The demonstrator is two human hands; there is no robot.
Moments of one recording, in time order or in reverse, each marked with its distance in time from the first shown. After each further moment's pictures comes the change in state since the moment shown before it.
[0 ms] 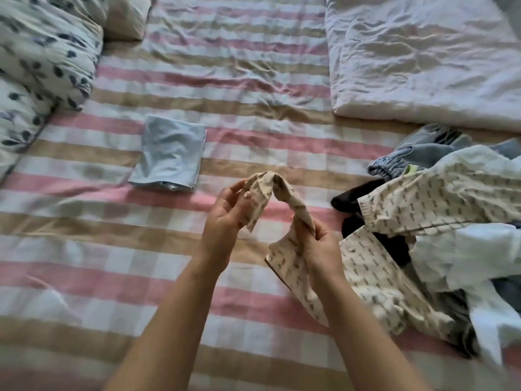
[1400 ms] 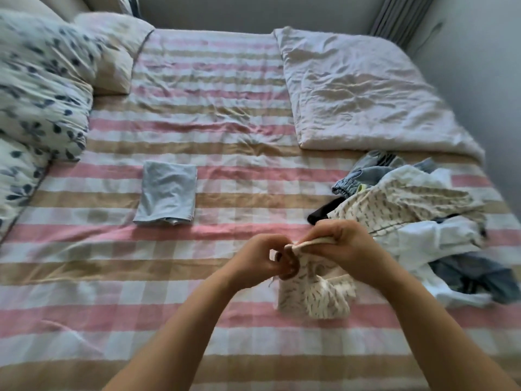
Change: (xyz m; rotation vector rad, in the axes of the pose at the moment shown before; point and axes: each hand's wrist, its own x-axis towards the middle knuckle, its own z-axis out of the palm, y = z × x) left_hand -0.056 0.078 0.027 0.754 -0.657 0.147; right_hand -0.107 -0.161 -0.013 -0.559 -0.451 -0.462
